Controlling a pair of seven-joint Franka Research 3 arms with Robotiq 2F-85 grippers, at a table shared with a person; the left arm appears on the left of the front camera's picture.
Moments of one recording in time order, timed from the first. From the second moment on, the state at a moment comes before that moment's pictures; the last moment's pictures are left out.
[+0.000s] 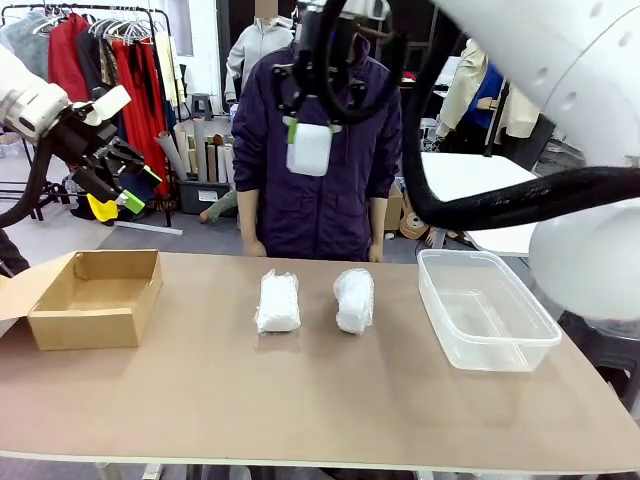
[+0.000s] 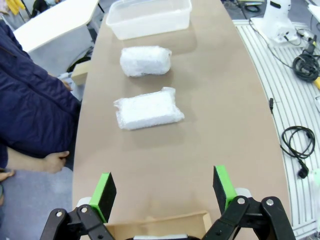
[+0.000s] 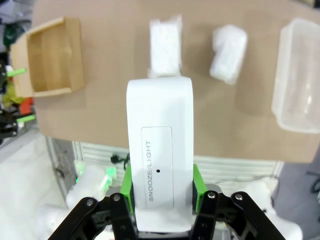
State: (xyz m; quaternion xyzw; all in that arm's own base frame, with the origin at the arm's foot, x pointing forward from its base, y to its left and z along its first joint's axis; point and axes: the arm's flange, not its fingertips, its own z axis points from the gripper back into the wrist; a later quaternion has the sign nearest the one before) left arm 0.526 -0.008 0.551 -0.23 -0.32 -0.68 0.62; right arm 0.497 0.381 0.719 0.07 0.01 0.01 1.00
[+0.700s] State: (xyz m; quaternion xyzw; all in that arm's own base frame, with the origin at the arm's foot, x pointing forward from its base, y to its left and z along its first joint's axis) left arm 0.526 -0.008 0.551 -0.23 -0.32 -0.68 0.62; right arm 0.520 0.219 0.708 0.04 0.17 -0.09 0.98
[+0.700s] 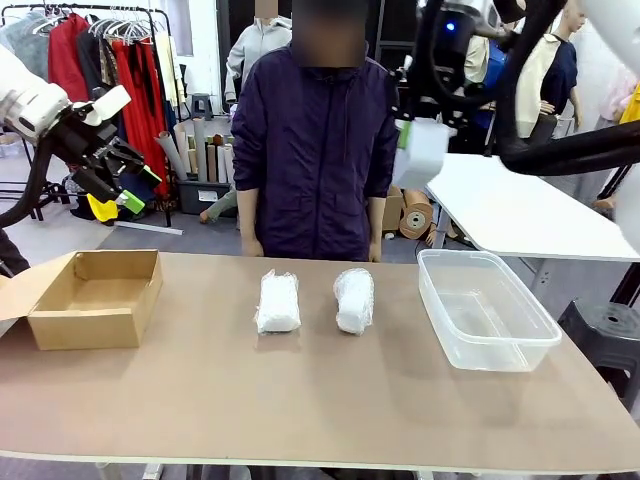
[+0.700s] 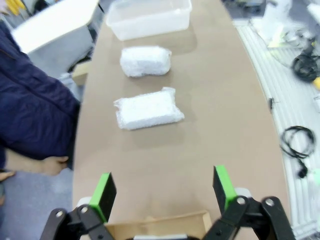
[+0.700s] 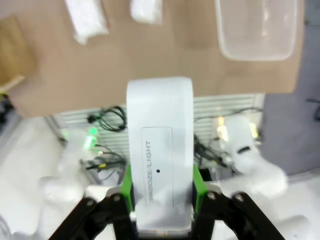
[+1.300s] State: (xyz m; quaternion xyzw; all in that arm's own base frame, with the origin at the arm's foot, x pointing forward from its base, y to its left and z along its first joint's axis) left arm 0.526 -0.008 0.551 -0.23 -0.32 -0.68 0.62; right arm 0.482 0.141 0.606 -0.06 -0.03 -0.04 1.00
